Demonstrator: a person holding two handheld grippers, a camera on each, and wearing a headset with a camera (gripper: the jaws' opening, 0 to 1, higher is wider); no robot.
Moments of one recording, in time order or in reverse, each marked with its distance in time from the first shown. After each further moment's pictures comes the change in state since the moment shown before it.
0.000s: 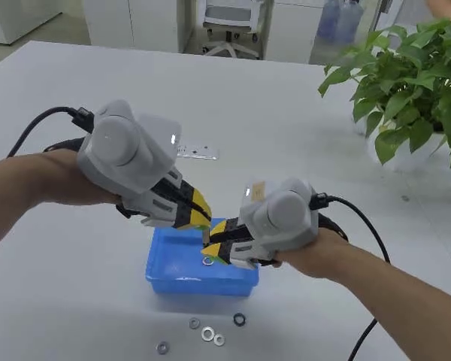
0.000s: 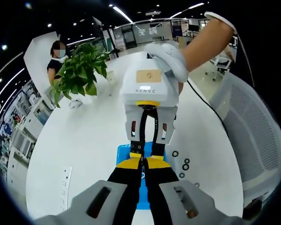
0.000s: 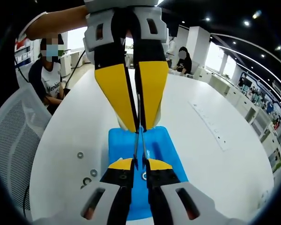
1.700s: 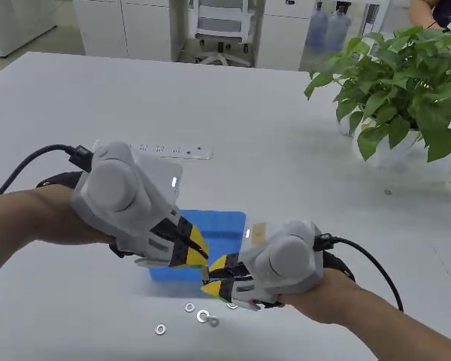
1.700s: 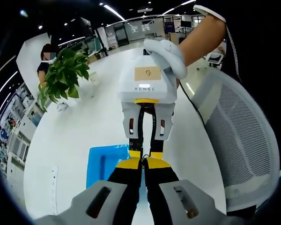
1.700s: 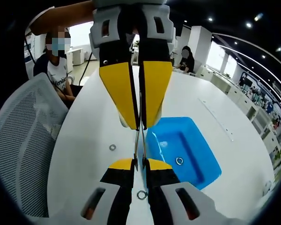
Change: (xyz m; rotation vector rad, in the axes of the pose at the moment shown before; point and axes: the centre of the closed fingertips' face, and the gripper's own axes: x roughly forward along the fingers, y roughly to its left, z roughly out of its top) left arm 0.011 -0.079 0.007 0.033 0.034 -0.064; right arm -0.016 0.078 -0.021 0.002 0.022 0.003
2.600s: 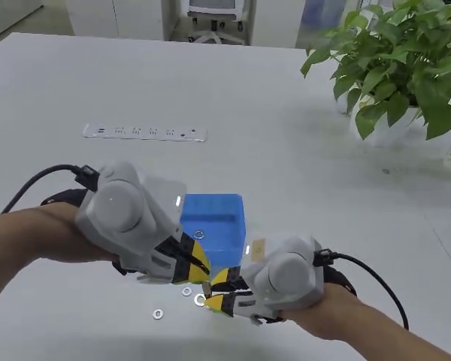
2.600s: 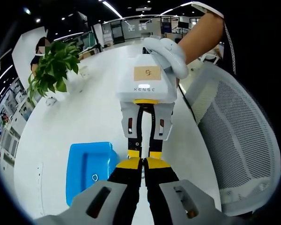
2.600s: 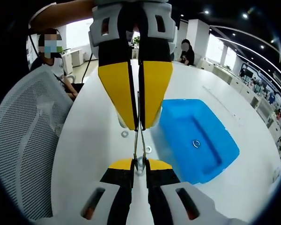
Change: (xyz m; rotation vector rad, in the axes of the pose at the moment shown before) left arm 0.029 -0.023 -0.014 -0.033 0.006 -0.080; right arm 0.009 0.026 -0.032 0.061 0.028 0.026
